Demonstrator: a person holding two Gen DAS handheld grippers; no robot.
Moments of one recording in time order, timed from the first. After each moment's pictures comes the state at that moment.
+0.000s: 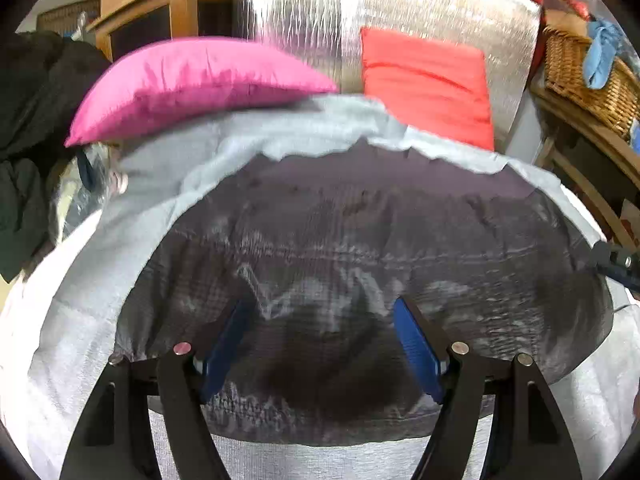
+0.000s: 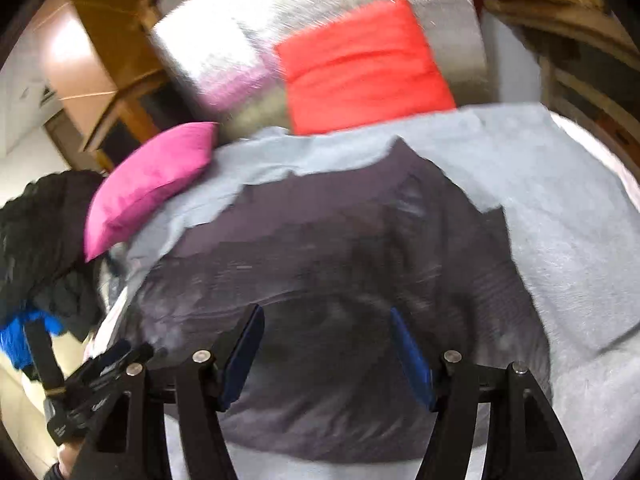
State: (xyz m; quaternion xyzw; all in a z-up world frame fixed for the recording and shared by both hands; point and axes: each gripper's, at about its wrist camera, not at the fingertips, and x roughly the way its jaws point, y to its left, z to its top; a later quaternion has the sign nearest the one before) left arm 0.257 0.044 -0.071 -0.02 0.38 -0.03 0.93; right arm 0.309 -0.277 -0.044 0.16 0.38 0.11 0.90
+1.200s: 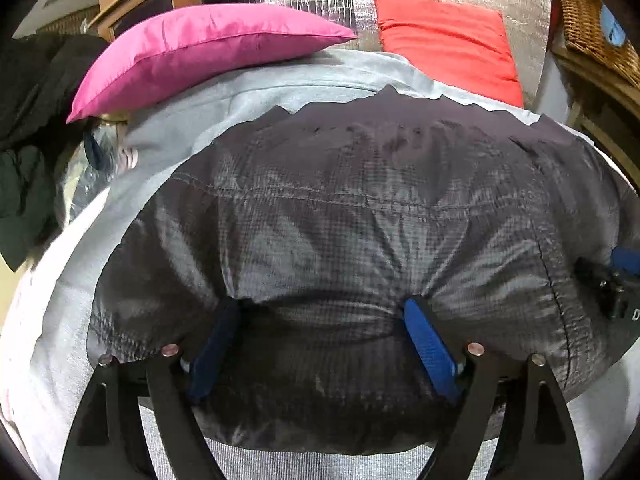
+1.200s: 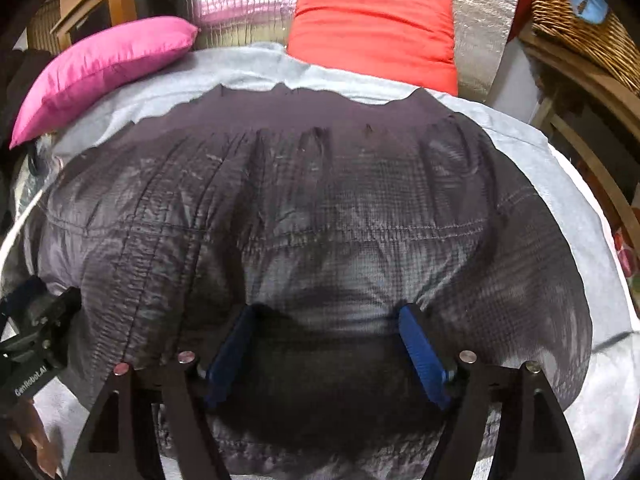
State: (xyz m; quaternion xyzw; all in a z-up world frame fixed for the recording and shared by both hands) left arm 0.272 0.048 -0.124 0.02 0.43 0.02 0.90; right arm 0.333 -0.203 -0.109 -0.03 0.46 0.01 0.89
